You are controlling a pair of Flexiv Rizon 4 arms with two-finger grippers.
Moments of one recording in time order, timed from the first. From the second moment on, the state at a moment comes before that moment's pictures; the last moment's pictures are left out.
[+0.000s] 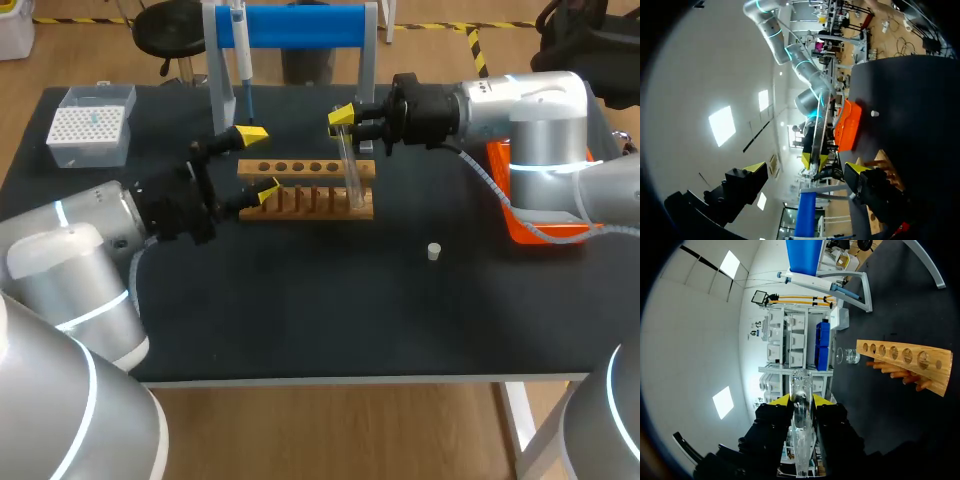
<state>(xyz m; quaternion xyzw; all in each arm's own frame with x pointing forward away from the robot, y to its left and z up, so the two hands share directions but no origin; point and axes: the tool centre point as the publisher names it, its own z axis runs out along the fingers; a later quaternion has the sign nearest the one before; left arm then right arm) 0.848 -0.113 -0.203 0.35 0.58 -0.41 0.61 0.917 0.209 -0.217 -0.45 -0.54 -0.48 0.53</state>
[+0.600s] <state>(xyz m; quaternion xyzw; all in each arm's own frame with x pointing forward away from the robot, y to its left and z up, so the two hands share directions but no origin) 0.845 -0.170 -0.206 0.49 0.53 -0.37 0.58 0.917 0.209 -0.217 -0.45 -0.54 -0.48 0.53</state>
